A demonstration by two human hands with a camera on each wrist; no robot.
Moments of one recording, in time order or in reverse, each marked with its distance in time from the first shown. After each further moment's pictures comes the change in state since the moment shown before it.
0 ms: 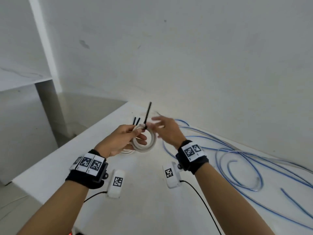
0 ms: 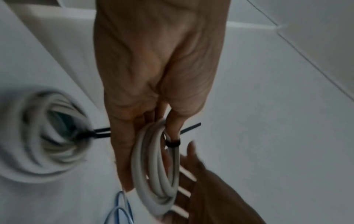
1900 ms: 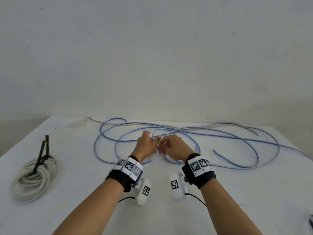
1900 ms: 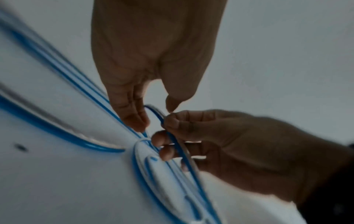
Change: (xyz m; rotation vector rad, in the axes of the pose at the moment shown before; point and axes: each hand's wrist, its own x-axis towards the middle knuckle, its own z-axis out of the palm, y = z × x) left_hand 0.119 -0.051 0.309 0.531 -0.096 0.113; right_hand -0.117 0.154 -0.206 -0.374 0.116 0.327
